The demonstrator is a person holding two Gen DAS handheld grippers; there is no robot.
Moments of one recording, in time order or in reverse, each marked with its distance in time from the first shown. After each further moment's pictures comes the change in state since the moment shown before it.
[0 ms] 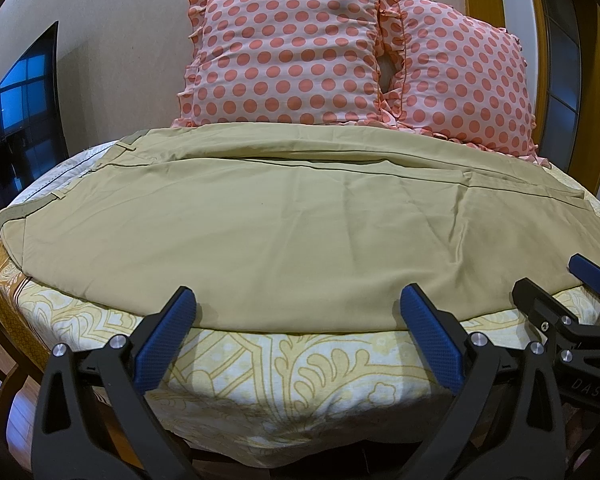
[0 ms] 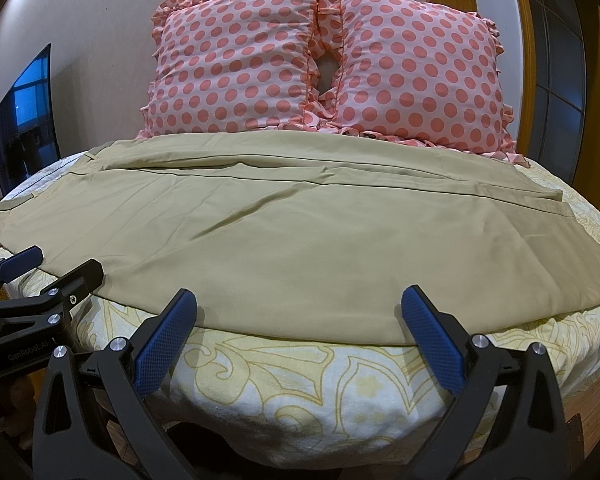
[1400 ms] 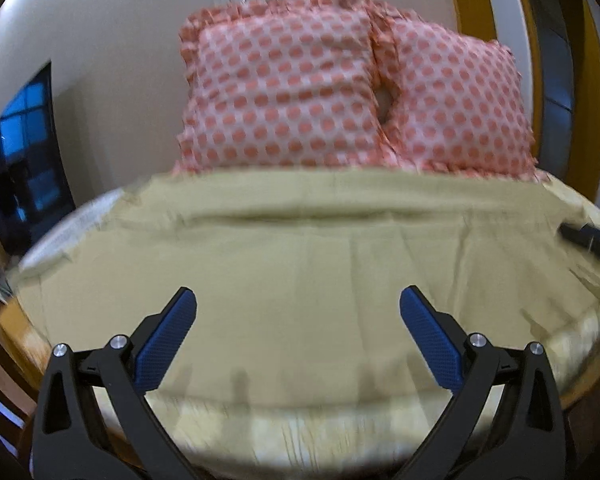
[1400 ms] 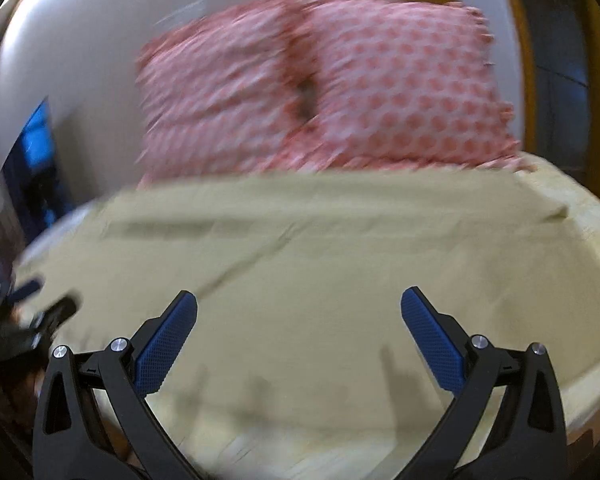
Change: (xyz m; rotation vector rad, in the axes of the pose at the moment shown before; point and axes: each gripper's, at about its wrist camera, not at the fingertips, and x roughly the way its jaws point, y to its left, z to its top) left arm -0.010 0.003 0.064 0.053 -0.096 0.040; right arm 0.017 -0.110 0.102 0.183 -0.025 0.044
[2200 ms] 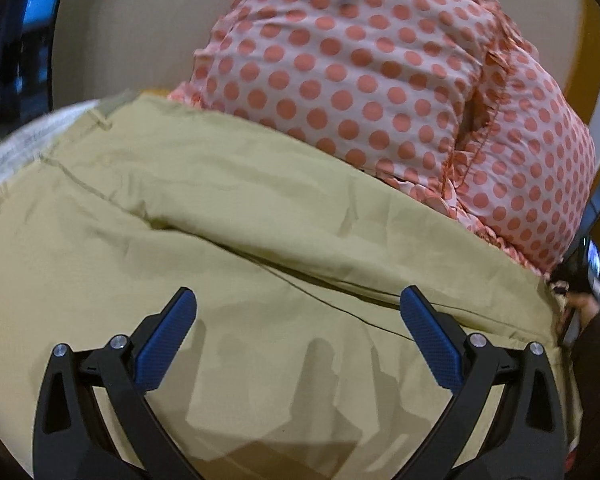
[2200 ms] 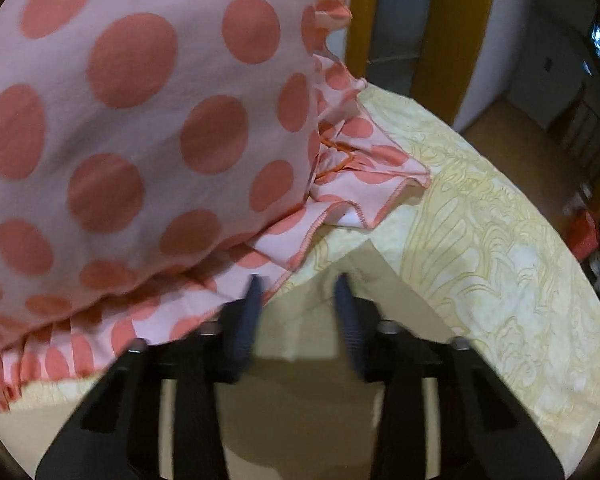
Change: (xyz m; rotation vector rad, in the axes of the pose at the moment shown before) left arm 0.136 0.064 0.046 -0.394 0.237 -0.104; right arm 0.271 -0.216 0.142 0.326 0.311 -0.647
